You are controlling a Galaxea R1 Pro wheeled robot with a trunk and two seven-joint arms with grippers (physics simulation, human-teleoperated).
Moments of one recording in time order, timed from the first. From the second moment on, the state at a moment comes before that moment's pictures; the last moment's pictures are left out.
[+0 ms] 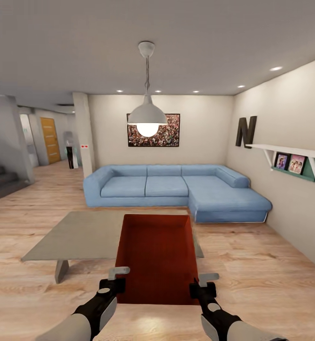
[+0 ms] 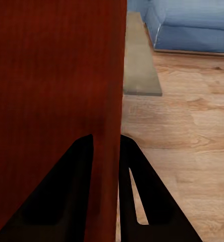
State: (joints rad) left arm -0.63 -0.13 0.03 -0.22 -0.02 -0.03 0.20; right arm -0.64 0.11 0.23 -0.04 -0.10 -0.36 -0.19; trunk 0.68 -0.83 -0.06
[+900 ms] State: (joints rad) left arm -0.63 -0.13 0.03 -0.22 -0.02 -0.03 0.20; right arm -0.64 0.11 0.23 -0.04 -0.10 -0.36 -0.19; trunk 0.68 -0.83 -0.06
